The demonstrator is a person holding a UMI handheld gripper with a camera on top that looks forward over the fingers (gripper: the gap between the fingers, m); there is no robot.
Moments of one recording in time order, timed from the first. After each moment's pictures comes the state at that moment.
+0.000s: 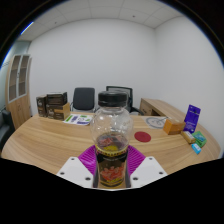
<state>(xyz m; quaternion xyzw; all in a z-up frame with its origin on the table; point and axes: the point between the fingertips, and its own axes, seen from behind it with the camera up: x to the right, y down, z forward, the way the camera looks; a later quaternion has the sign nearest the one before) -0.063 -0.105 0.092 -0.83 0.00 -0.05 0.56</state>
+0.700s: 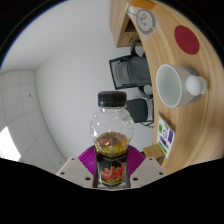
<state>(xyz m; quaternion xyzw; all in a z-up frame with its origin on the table) -0.140 0.122 0.226 -0.52 0.46 0.62 0.36</state>
